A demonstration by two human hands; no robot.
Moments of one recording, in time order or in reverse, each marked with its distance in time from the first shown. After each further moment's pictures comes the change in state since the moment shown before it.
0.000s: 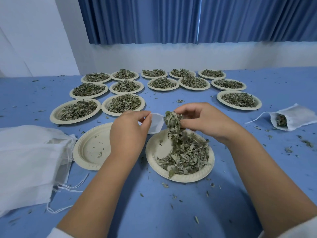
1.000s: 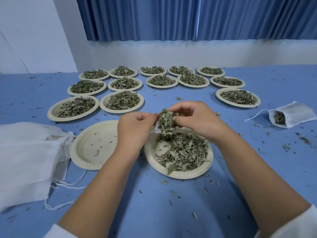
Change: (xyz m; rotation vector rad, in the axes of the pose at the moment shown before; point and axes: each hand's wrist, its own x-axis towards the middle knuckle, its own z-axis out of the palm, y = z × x) left_hand -0.001 0.014 0.007 -0.467 -0.179 -0.424; right_hand 0.007 0.007 0.021 0.122 0.117 -0.041
